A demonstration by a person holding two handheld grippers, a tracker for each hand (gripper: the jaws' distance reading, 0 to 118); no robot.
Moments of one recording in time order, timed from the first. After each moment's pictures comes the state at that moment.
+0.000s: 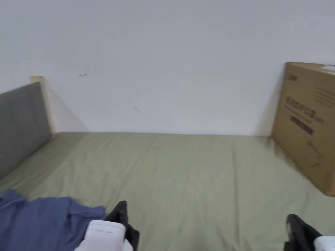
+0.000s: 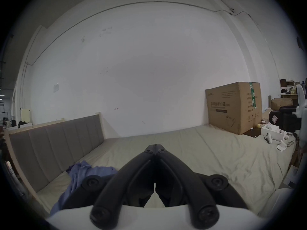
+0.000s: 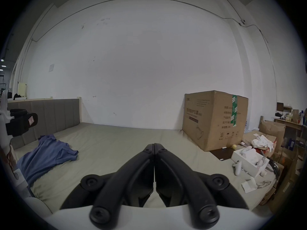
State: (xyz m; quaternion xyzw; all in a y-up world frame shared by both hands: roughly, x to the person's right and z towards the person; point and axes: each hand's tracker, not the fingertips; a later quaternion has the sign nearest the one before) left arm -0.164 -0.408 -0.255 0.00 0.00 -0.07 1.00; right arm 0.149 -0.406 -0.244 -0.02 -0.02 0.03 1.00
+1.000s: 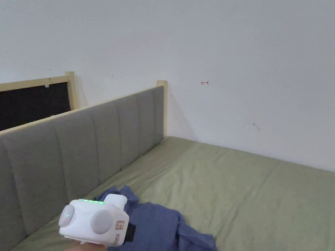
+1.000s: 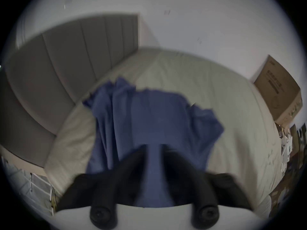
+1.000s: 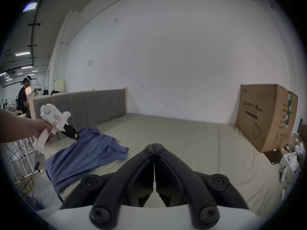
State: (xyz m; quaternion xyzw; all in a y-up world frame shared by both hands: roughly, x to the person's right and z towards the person) left arm -0.503 -0.481 -0.453 -0.45 0.10 0.10 0.88; right arm 0.016 -0.417 -0.330 -0.10 0.19 0.02 0.98
